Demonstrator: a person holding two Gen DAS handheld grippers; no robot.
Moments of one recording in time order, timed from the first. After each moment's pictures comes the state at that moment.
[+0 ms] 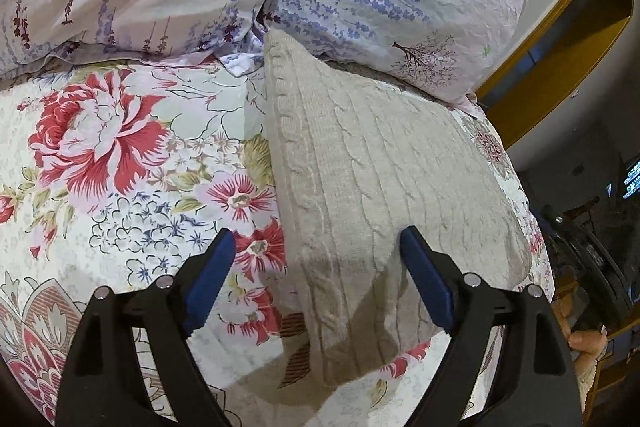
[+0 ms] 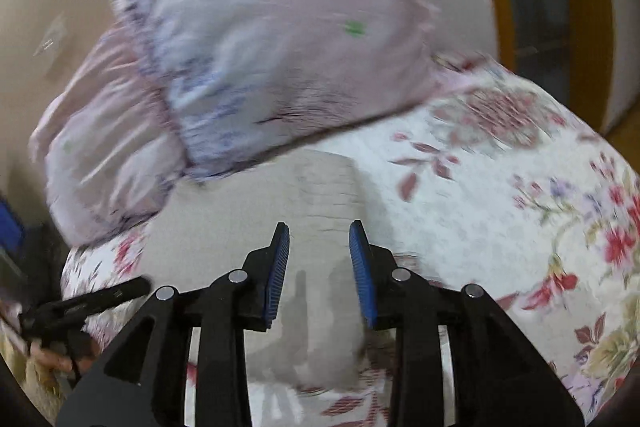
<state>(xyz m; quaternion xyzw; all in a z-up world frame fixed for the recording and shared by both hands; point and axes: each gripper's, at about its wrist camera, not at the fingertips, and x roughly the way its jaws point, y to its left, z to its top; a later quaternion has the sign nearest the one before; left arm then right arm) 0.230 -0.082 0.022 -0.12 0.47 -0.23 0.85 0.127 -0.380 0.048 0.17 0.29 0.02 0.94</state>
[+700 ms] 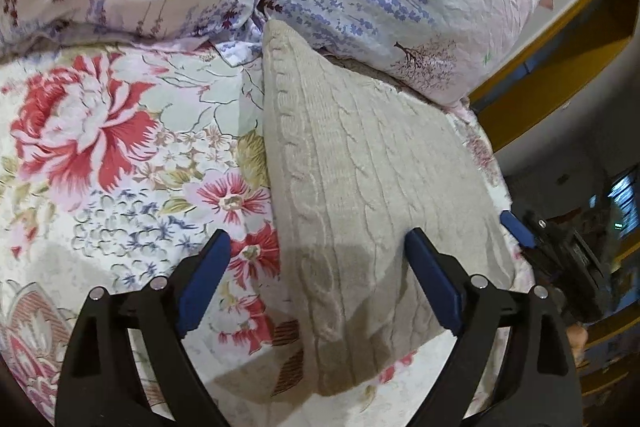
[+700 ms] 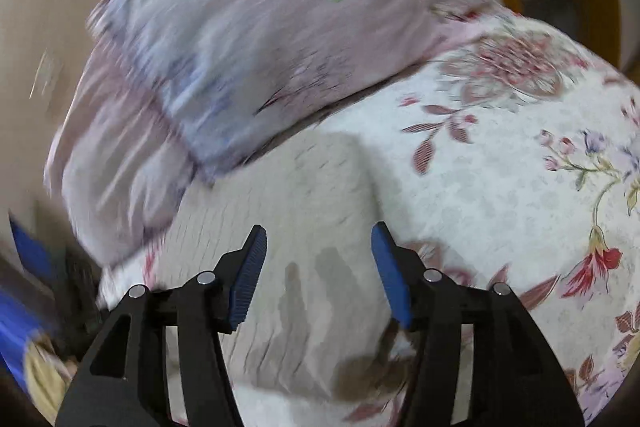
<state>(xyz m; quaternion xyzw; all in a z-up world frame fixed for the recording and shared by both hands) 0.248 -0.076 0.012 -0.17 0.49 -0.25 0.82 0.157 -0.414 0.029 0.29 0.33 0.03 0.90</state>
